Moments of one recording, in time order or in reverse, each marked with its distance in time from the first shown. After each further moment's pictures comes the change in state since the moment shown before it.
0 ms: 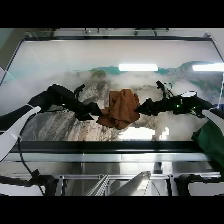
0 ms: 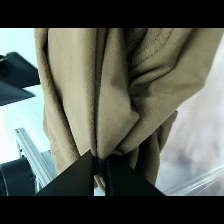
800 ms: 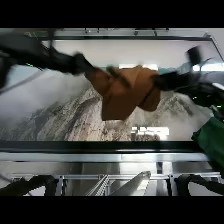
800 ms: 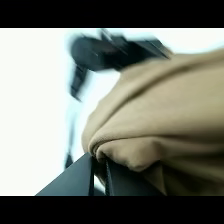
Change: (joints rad) left arm 0.063 0.367 0.518 -0.055 0.099 0.024; right arm -0.108 0.354 0.022 0.722 0.522 -0.283
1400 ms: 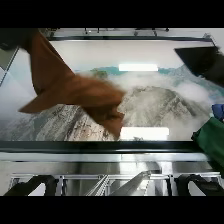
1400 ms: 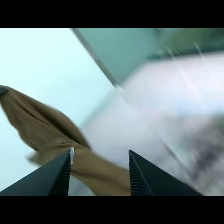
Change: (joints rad) left arm 0.167 0.256 -0.121 0.043 -0.034 0.050; right arm -0.029 0.357 0.021 -0.521 -0.636 0.227
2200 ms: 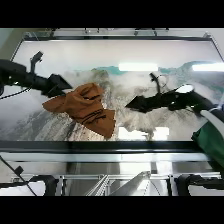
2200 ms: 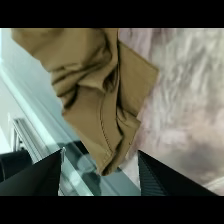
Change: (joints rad) left arm 0.193 -0.475 -0.173 0.058 0.188 0.025; right arm 0.314 -0.633 0.000 -0.225 0.060 0.122
